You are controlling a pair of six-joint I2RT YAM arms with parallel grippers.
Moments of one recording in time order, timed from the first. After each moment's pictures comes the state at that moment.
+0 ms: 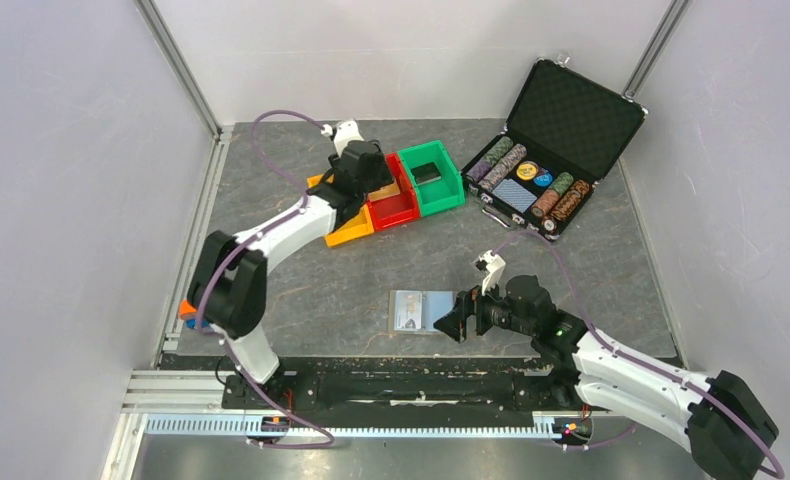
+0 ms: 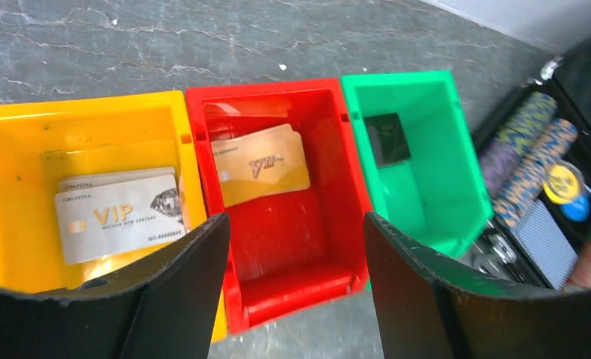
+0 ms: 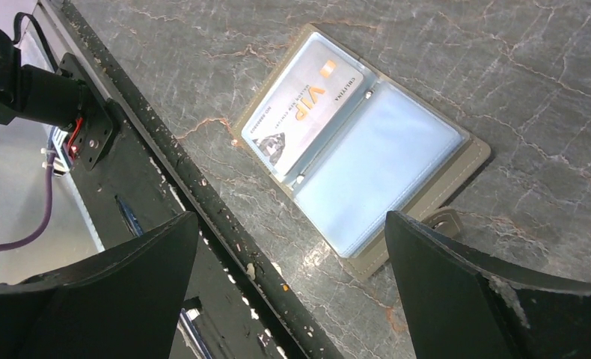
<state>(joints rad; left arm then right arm) -0.54 1.77 1.27 0.01 -0.44 -0.61 0.77 0.79 0.21 0.13 -0.27 0.47</state>
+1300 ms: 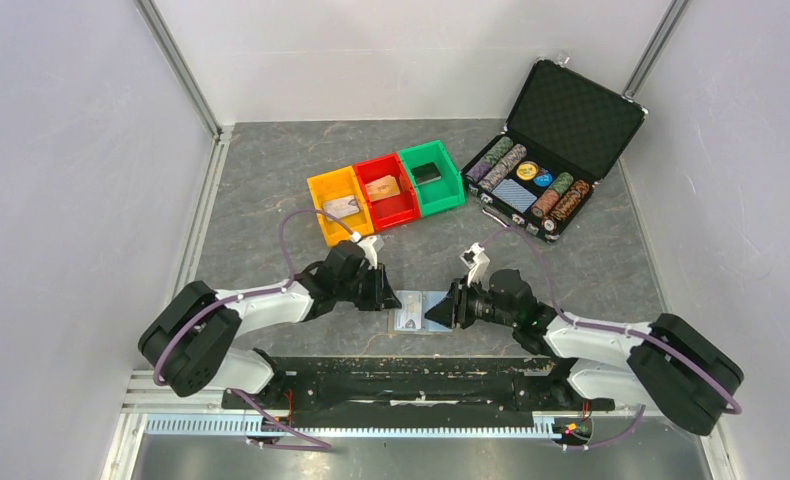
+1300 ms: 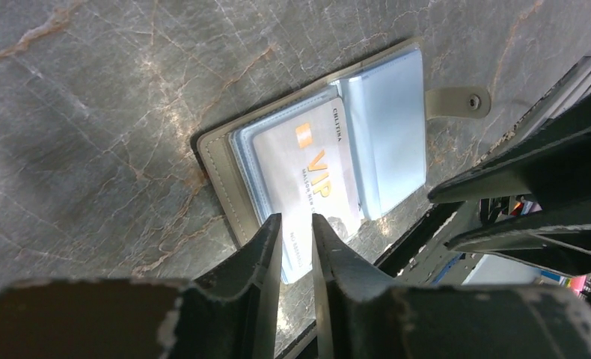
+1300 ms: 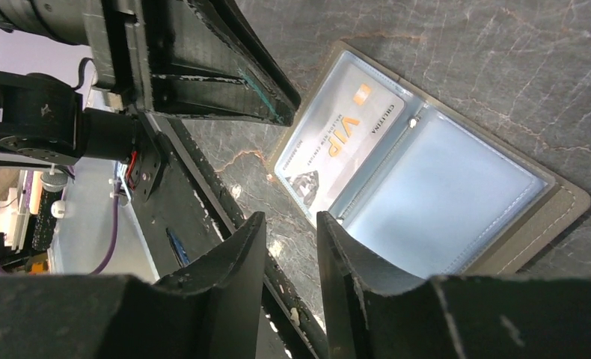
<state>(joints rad) -0.70 1.38 0.50 0.11 0.33 -0.68 0.77 1.14 0.21 0.53 -0.34 0.68</state>
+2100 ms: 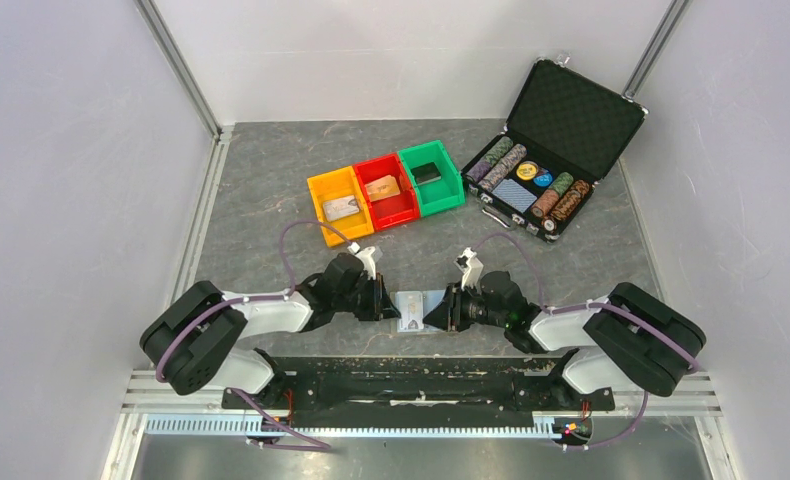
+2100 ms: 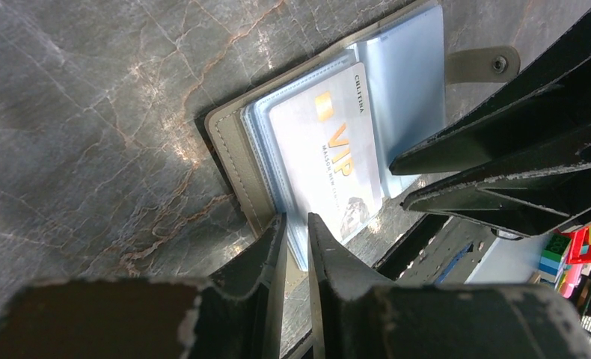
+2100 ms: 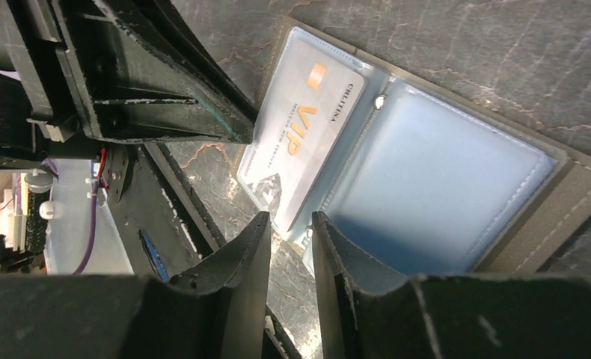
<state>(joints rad) -0.74 1.39 0.41 0.24 0.32 -0.73 0.77 1.40 0.20 0.73 -0.36 0.71</state>
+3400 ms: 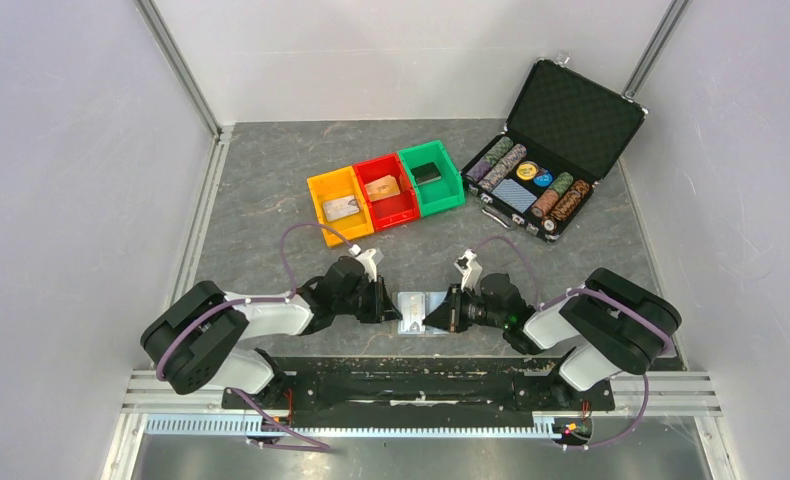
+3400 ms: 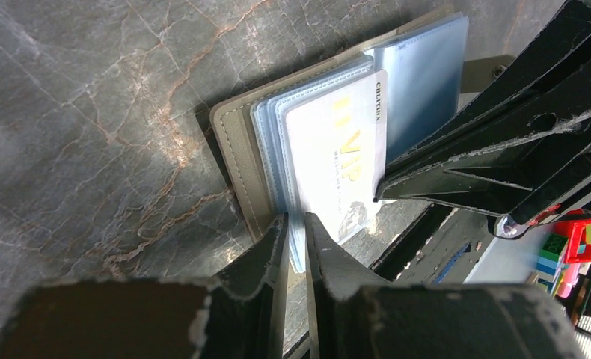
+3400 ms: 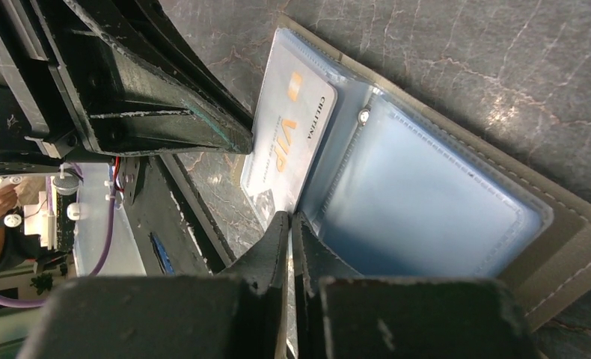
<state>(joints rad) -0.76 1.40 0.39 0.29 0.31 -0.75 0.76 1.54 0.18 0.90 -0.39 0.77</state>
